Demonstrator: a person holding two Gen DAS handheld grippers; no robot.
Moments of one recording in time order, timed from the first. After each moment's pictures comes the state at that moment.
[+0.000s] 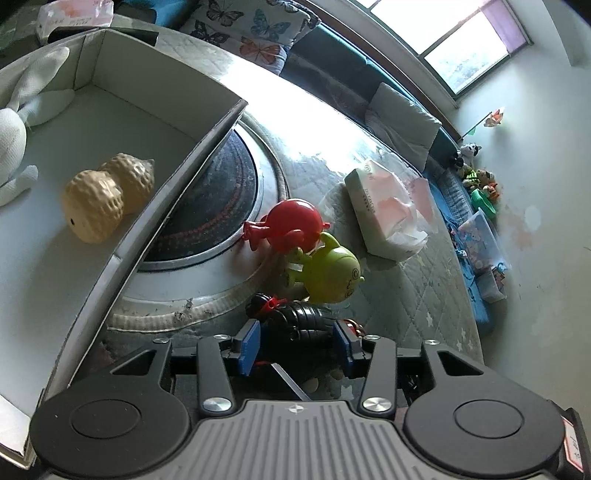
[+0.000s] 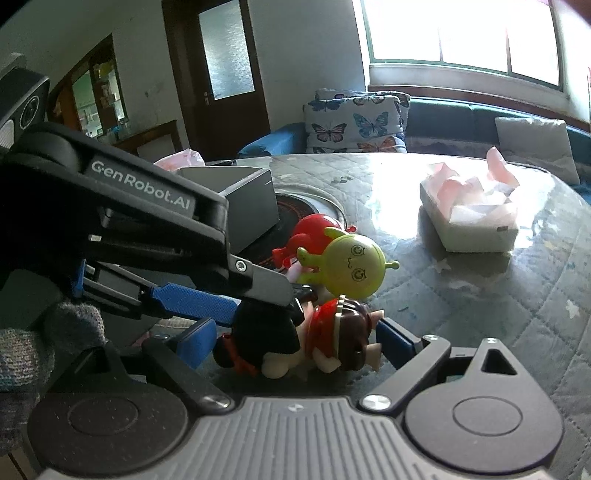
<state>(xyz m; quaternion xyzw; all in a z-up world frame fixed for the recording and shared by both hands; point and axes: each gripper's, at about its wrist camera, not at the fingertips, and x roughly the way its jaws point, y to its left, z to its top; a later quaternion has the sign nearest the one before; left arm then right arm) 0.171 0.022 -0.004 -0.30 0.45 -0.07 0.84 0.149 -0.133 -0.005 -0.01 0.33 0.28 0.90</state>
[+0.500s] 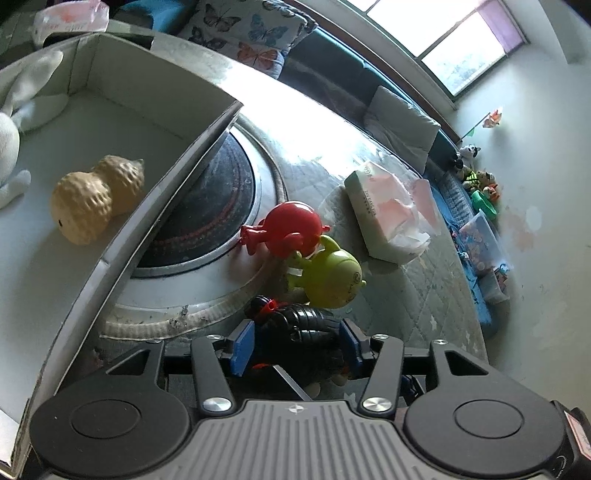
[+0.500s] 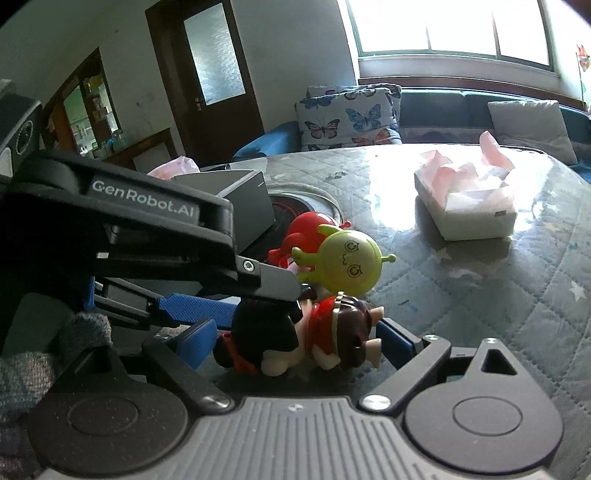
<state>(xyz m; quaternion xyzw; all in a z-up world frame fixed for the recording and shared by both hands) 0.174 0.016 -0.009 -0.29 0.43 -0.07 0.85 0.153 -0.135 -0.008 0.02 0.34 0.27 0.90</state>
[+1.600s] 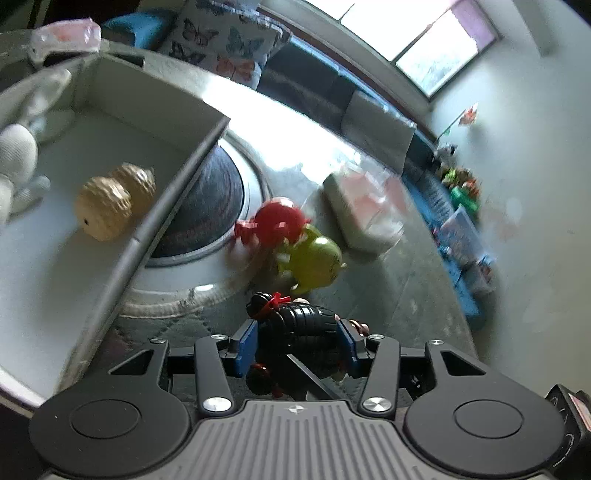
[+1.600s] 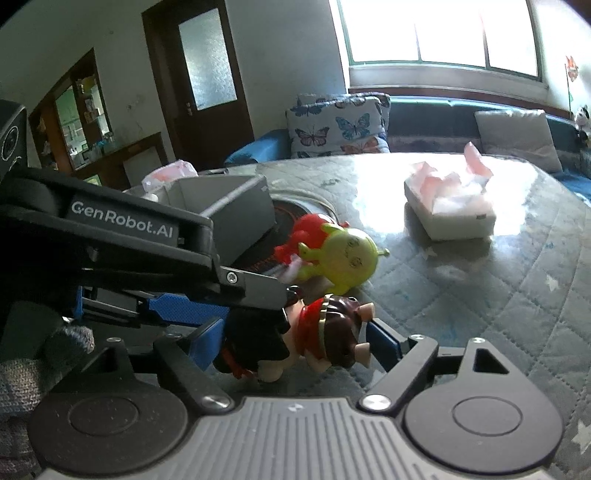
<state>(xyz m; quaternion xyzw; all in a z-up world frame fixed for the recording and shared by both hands) 0.130 0.026 0.012 -0.28 0.40 -0.09 0.87 0.118 -0.131 0.012 0.00 0.32 0.25 0.92</state>
